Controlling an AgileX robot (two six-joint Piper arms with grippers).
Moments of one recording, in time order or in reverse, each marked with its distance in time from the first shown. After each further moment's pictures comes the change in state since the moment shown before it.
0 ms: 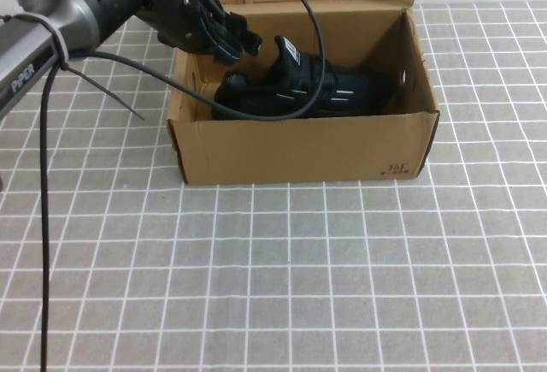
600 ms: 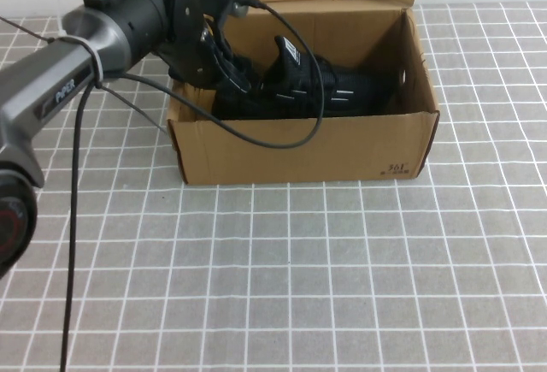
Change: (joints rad) right arm 0.000 0.000 0.000 0.007 -0.010 -0.020; left arm 0.000 0.106 0.000 0.019 0.013 0.009
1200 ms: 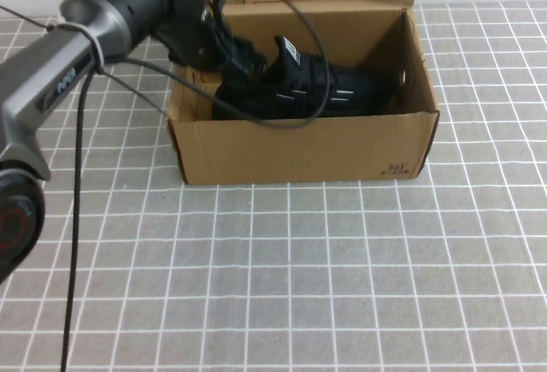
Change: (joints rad) right arm 0.000 0.004 0.009 0.006 -0.010 0.000; left arm 0.000 0.026 -0.122 -0.001 0.083 -0.024
